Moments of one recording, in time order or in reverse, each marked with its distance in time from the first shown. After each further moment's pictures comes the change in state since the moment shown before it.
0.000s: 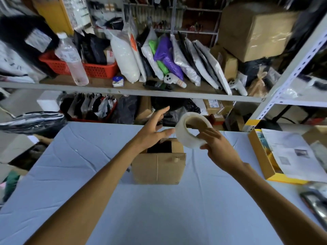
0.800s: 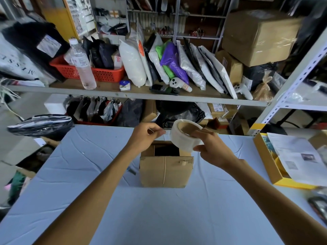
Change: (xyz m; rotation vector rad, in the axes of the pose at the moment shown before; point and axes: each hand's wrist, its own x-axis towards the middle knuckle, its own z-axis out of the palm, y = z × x) left_hand -0.015 -0.016 -0.036 0.259 0.235 -0.030; right_hand 0.029 -0.044 -0.008 0.158 -0.116 0.068
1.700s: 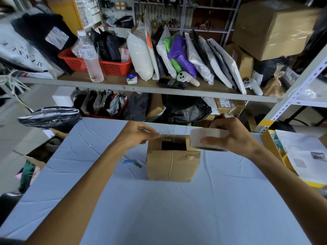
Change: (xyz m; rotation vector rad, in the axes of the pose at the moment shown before) left_hand -0.035 0.003 -0.044 -0.143 -0.064 -0.323; right_hand -0.005 -0.004 -0.037 0.376 -0.016 0.049
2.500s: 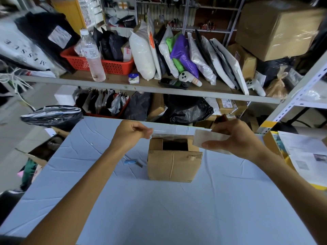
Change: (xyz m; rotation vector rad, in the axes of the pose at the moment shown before) left_hand -0.012 -0.003 -0.008 -0.028 0.196 0.066; right_hand -0.002 0.003 -0.001 -0.140 0.008 0.057
